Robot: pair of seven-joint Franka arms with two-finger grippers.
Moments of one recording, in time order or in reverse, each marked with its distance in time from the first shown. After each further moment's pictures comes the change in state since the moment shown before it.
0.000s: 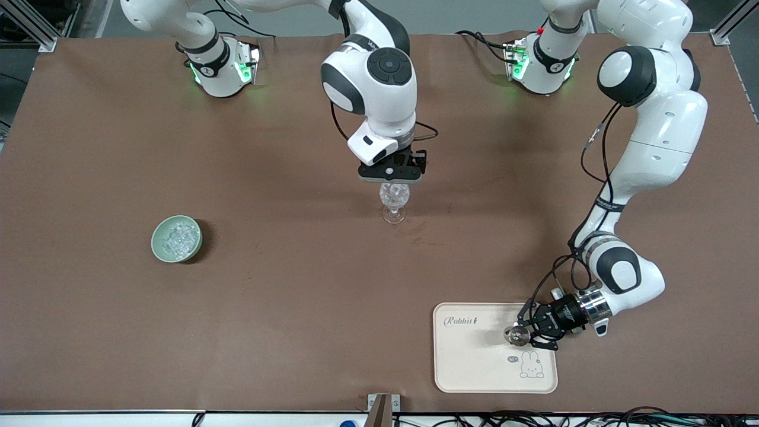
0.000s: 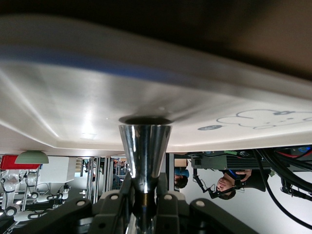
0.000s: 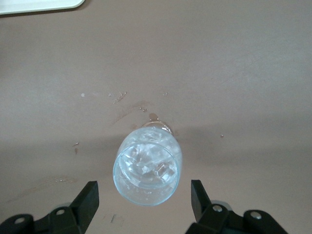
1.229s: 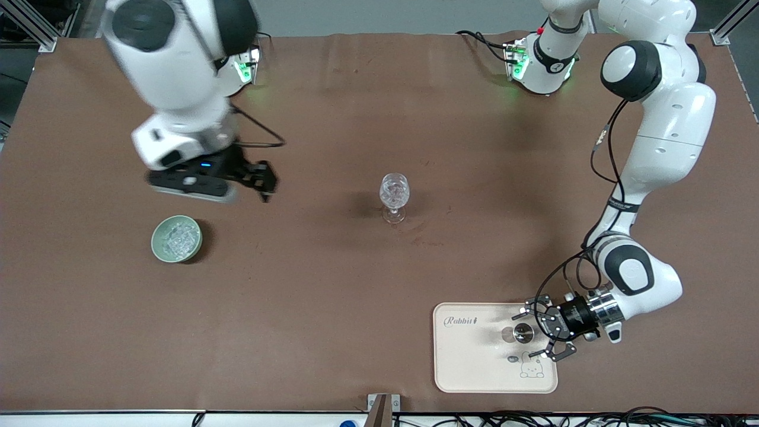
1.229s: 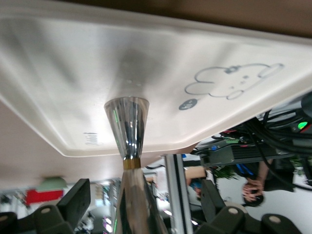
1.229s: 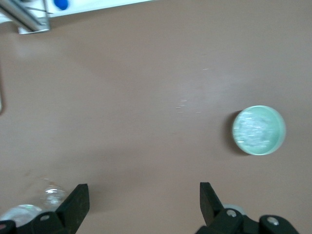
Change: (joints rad) left arm 0.013 -0.060 0.006 0.012 0.218 -0.028 0.003; right arm -0.427 -0.425 -0.036 -0.159 -0.084 -0.238 -0.372
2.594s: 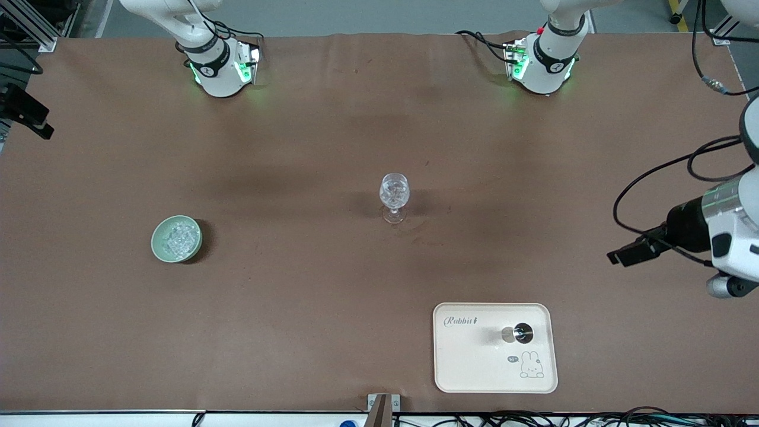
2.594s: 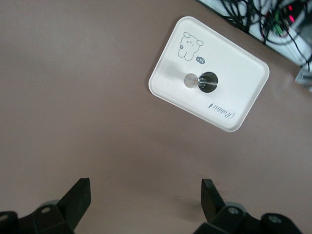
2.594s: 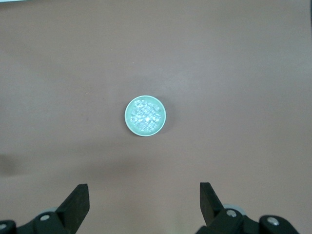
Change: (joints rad) left arm 0.004 -0.674 -0.042 -0.005 1.016 -0.671 0.487; right arm -0.435 -0.207 -0.007 0.076 0.052 -0.326 -0.519
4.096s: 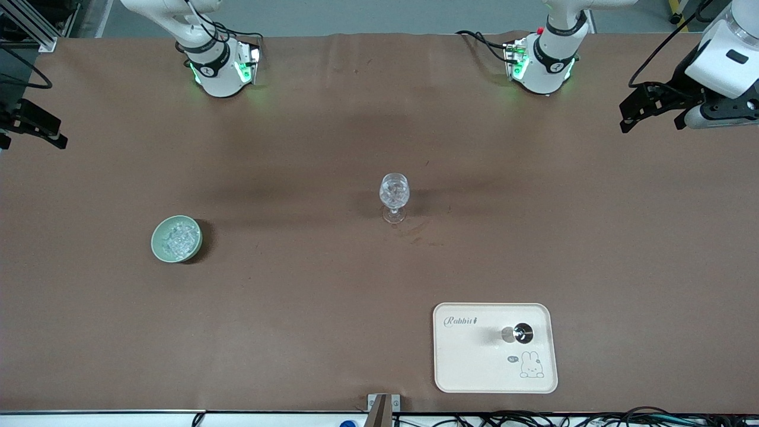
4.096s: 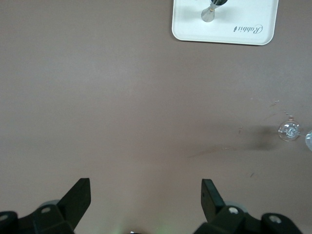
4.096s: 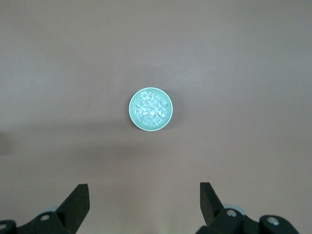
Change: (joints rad) left arm -0.291 -0.639 0.364 -0.602 -0.051 -0.015 0.317; right arm -0.036 0.028 0.014 -0.069 0.020 0.051 -0.140
